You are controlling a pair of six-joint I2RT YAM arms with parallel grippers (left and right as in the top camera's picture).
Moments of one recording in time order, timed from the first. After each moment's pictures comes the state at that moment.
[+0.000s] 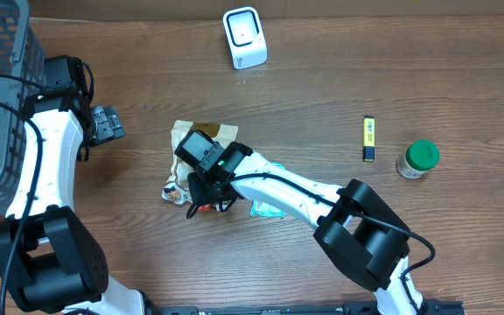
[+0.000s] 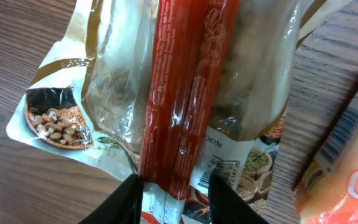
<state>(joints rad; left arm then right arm) 0.22 1.75 1.41 -0.91 -0.25 -0.21 0.93 2.11 1.58 -0.73 -0.14 0.69</state>
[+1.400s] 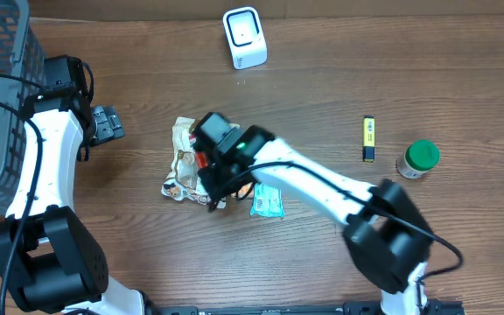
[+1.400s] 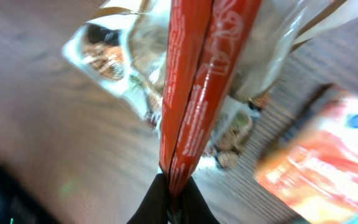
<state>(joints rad) 0.22 1.75 1.41 -0.91 -0.25 -0.21 0.82 2.00 1.58 -0.85 -0.32 0.31</state>
